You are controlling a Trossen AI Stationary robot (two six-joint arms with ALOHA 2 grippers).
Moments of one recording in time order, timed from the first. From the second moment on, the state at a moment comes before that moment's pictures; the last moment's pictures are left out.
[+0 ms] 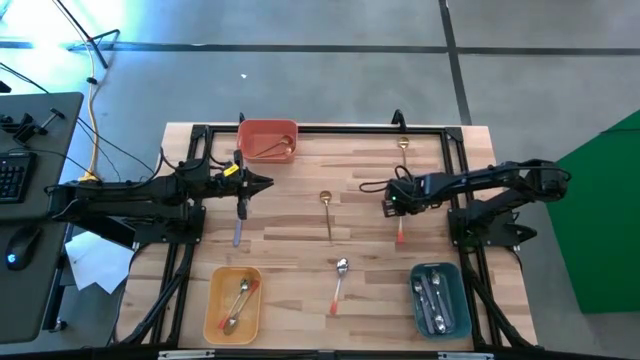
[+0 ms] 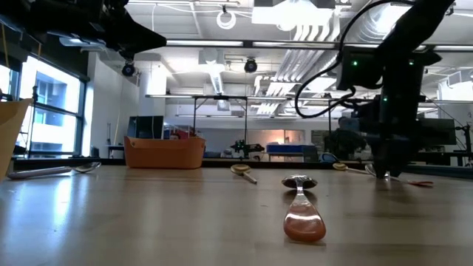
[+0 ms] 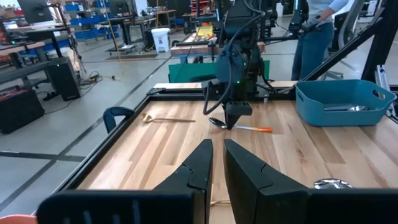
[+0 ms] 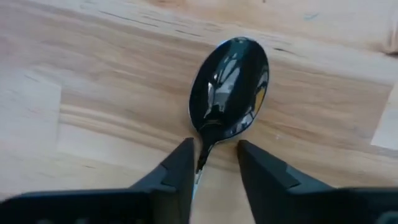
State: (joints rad) left arm 0.18 0.68 0.37 0.21 0.01 0.09; right arm -0.20 1.39 0.55 -0.59 0.13 1.14
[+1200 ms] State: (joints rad) left arm 0.16 1.29 0.38 0.96 0.16 0.00; right arm 0.00 1.42 0.65 0.80 0.02 -0.05
